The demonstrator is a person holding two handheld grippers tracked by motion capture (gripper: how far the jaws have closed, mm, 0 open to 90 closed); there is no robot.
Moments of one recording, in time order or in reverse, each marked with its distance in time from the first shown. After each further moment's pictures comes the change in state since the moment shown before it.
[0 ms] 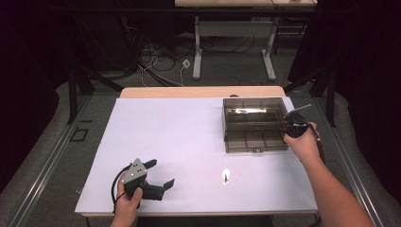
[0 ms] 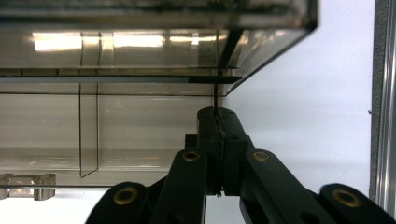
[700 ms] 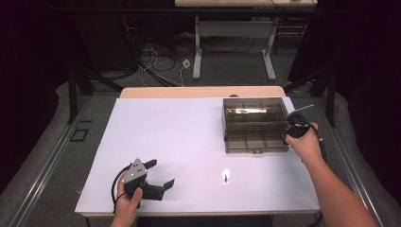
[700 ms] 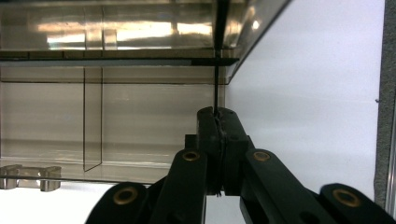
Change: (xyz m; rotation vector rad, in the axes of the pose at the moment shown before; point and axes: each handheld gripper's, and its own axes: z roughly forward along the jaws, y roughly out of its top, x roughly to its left) left arm 0.000 0.000 0.000 0.001 -0.001 0.001; right arm -0.004 -0.002 -0.005 0.052 0.025 0.012
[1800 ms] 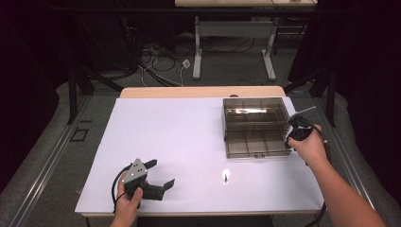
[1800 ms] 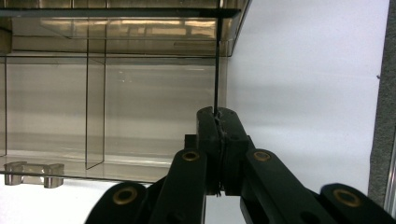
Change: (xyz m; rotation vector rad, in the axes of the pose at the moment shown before) left arm -0.001 0.000 0.001 0.000 0.000 -0.008; right arm -0.003 -0.011 -0.008 0.017 0.026 -0.019
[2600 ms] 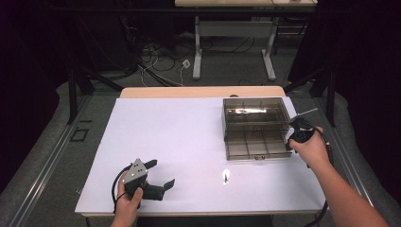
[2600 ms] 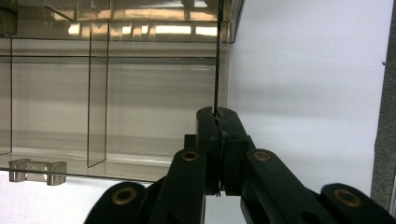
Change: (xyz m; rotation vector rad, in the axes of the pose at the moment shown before) left arm 0.000 0.000 0.000 0.001 0.000 0.000; right arm -0.003 -0.007 -0.002 0.006 0.024 -0.003
